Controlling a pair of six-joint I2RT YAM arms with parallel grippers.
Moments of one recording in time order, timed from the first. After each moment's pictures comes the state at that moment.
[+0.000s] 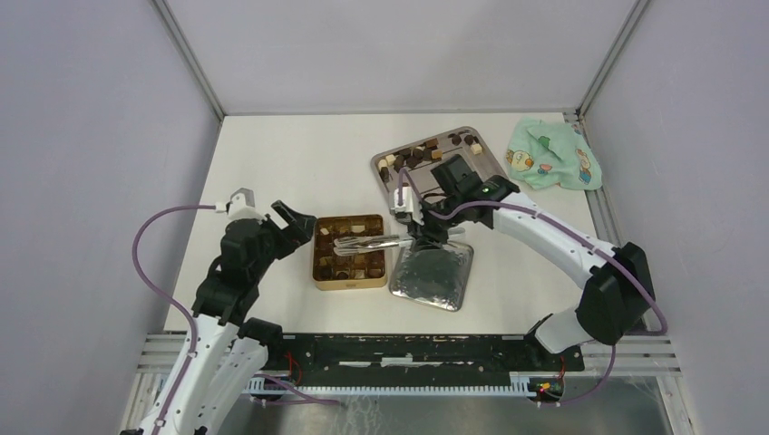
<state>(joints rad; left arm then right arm) -0.27 0.55 0.64 -0.52 -0.11 -0.73 0.71 1.52 1.27 -0.76 -0.66 -0.75</state>
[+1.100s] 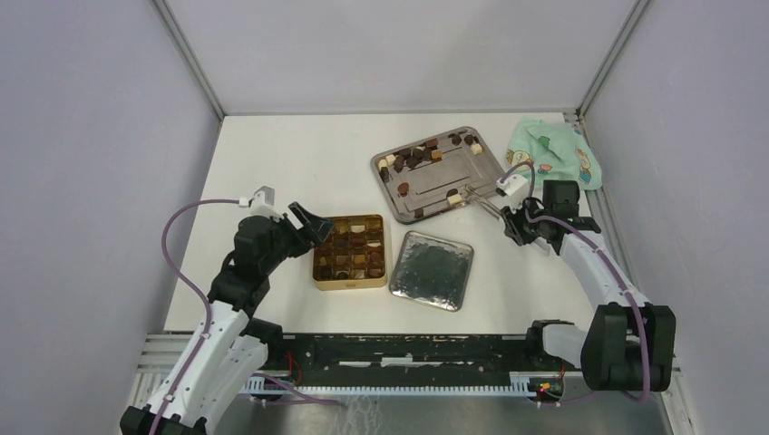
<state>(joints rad) -0.27 0.63 0.51 -0.28 0.12 -0.75 0.00 1.18 0.72 -0.44 -0.38 -0.60</state>
